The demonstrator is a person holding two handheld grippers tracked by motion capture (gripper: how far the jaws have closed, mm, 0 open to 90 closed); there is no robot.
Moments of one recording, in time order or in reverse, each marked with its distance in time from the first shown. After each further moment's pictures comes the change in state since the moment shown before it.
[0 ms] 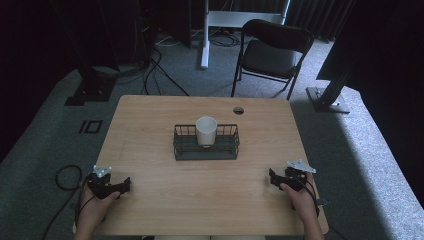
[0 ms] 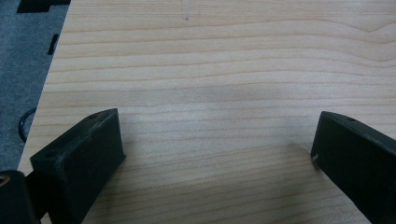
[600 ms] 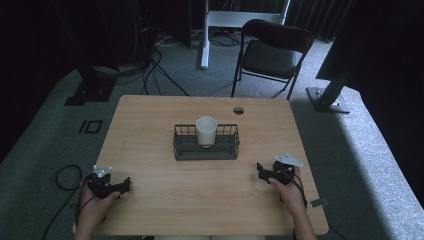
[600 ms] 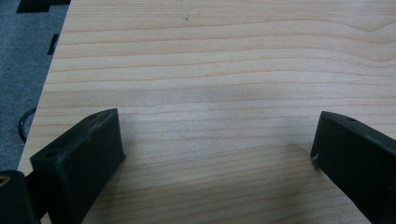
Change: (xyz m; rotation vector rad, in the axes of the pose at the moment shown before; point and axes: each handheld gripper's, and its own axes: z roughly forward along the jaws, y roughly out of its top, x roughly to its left) left arm 0.000 0.000 0.000 0.000 0.000 0.000; right arm 0.031 0.020 0.016 -0.056 0.075 -0.046
